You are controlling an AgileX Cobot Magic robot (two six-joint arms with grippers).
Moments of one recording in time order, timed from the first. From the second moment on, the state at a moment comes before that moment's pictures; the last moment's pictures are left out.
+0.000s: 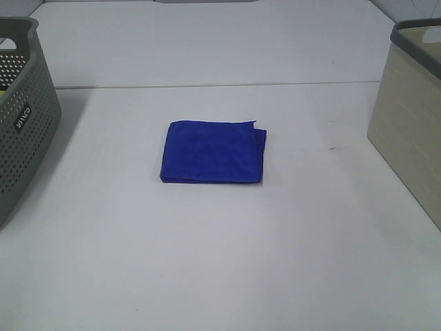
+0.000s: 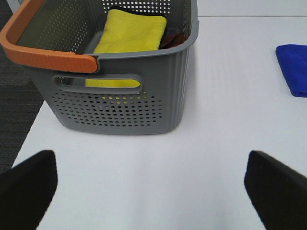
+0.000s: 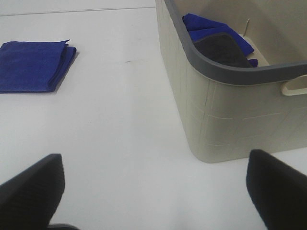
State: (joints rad) left arm 0.12 0.00 -0.50 0.00 1.05 0.03; right arm -0.01 0.00 -0.50 0.09 1.05 -0.03
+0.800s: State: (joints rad) left arm 0.12 0.00 -0.50 0.00 1.05 0.03; right arm -0.01 0.00 -0.50 0.09 1.05 -0.03
